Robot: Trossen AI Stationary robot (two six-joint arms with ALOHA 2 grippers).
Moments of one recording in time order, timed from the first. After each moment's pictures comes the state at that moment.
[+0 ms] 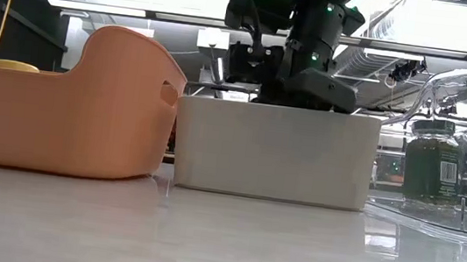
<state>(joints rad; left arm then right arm) 0.19 0.68 0.98 -0.35 -0.30 -0.44 0.12 2.03 1.42 -0.66 0.00 -0.11</state>
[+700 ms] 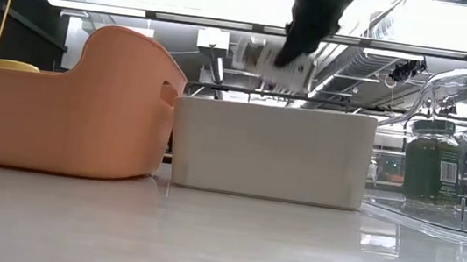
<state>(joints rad) 0.19 0.81 0.98 -0.35 -0.29 -0.34 0.05 1.67 1.42 -0.77 0.14 0.01</state>
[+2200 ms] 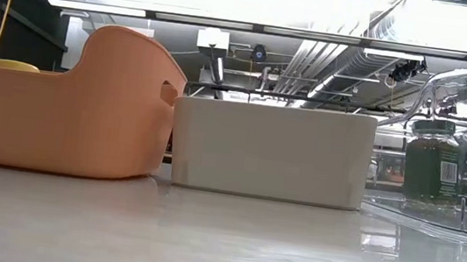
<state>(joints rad) 0.16 1.24 1.15 0.34 0.15 -0.13 -0.04 1.45 1.42 0.12 0.00 0.10</state>
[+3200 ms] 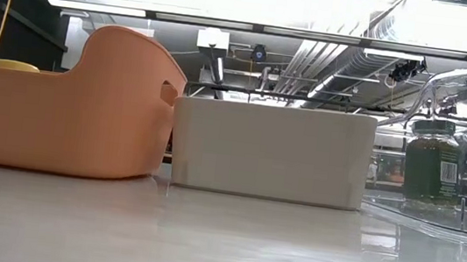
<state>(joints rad) 0.24 1.22 1.15 0.01 0.10 0.04 -0.06 1.35 1.42 -0.20 0.06 0.16</state>
